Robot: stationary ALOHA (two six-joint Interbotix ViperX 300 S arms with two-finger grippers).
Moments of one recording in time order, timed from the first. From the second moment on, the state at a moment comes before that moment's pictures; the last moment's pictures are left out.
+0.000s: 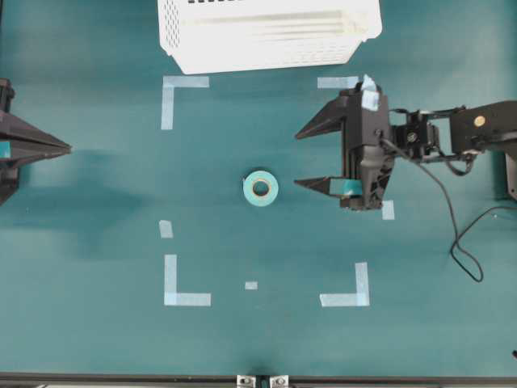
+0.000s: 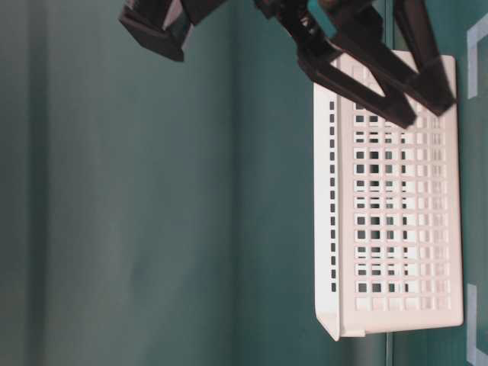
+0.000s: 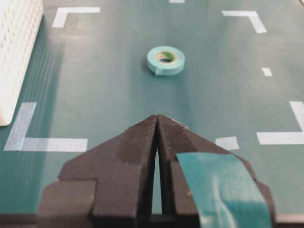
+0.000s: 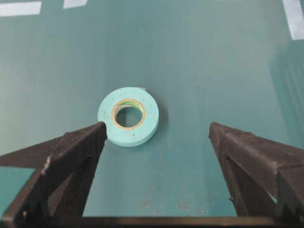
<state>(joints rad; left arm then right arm) -0.02 -1.45 1.55 -0.03 0.09 0.00 0.02 -0.08 0.86 0.00 -0.25 0.23</state>
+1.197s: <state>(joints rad) -0.02 -1.45 1.55 -0.03 0.09 0.00 0.05 0.12 0.70 0.00 -0.12 0.27</state>
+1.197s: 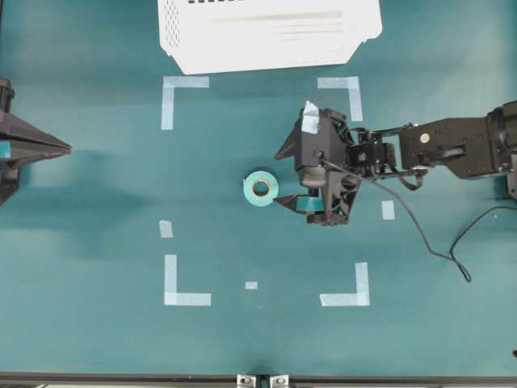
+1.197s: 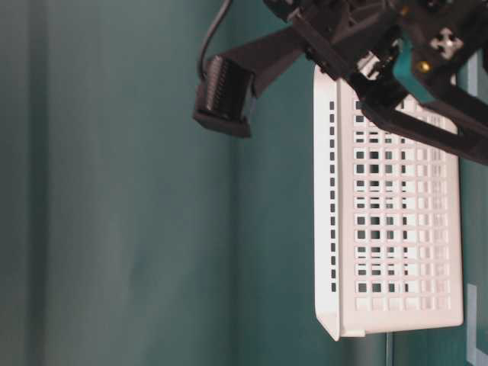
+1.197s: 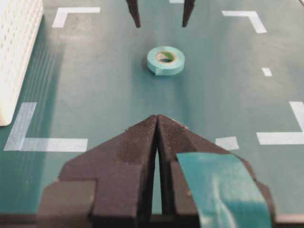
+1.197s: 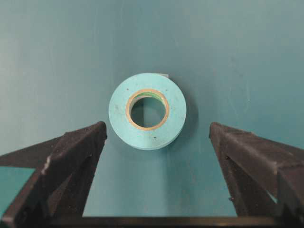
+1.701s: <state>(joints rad) -0.02 -1.45 1.55 -0.03 0.09 0.00 0.06 0.18 0.65 0.00 -0.10 0.27</state>
